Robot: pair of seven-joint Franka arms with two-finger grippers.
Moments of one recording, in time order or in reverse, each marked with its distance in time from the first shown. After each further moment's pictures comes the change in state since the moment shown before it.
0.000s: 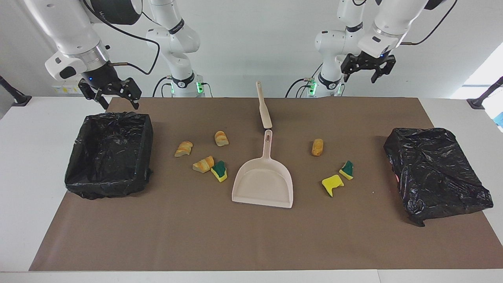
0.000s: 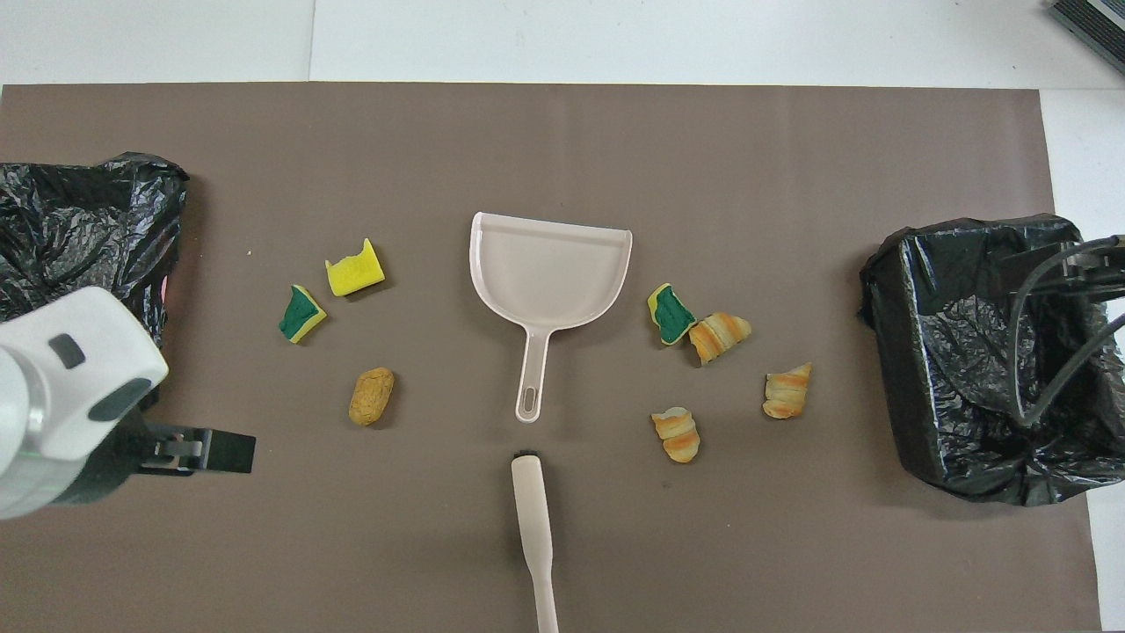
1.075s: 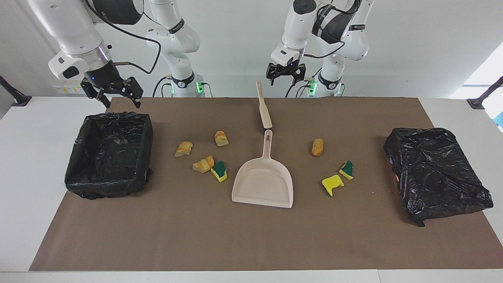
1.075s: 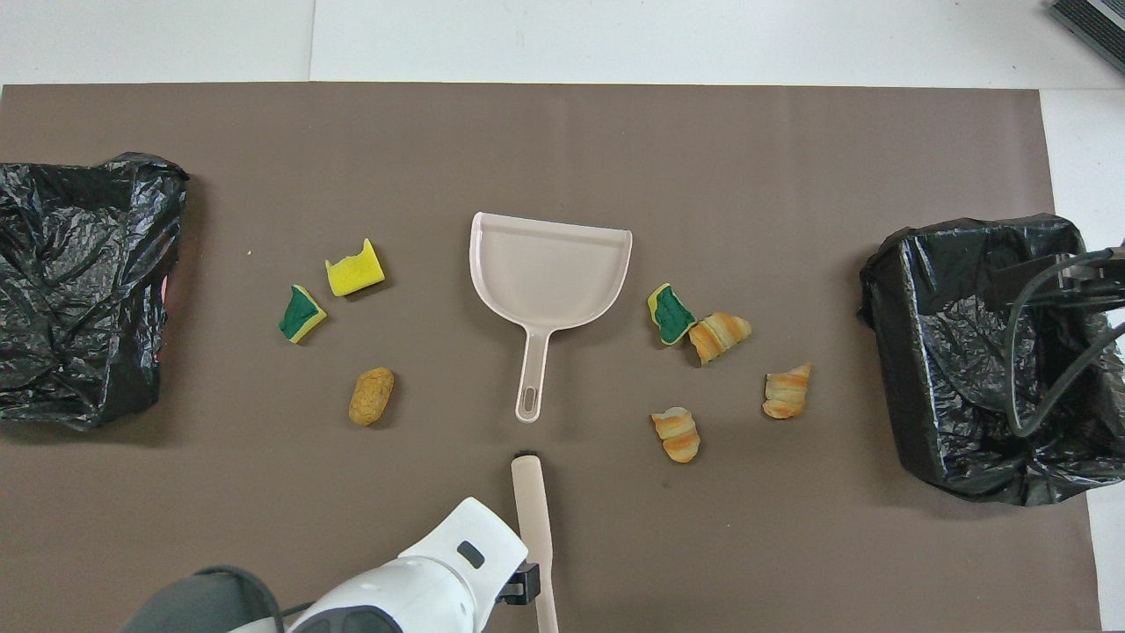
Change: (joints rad) left arm -0.570 -0.076 -0.003 -0.523 -0.092 0.566 -0.598; right arm 0.000 -0.020 0.000 -0.035 0.000 0.000 0.000
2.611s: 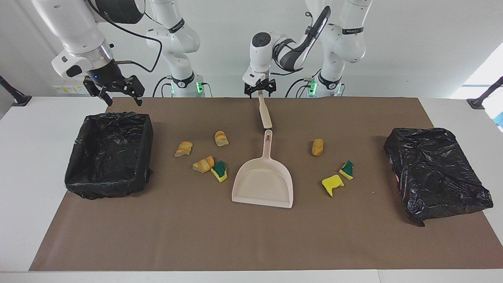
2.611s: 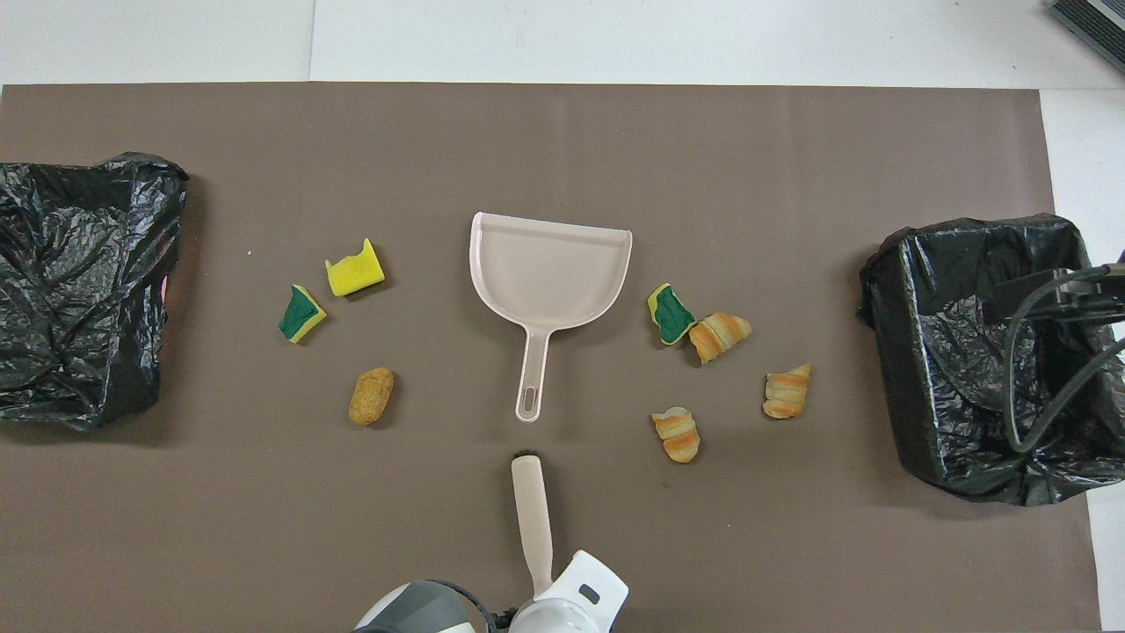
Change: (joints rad) left arm -0.261 0.285 0.027 -0.056 -0.001 0.268 -0.257; right arm 0.000 -0.029 0.000 -0.038 0.000 0.000 0.000
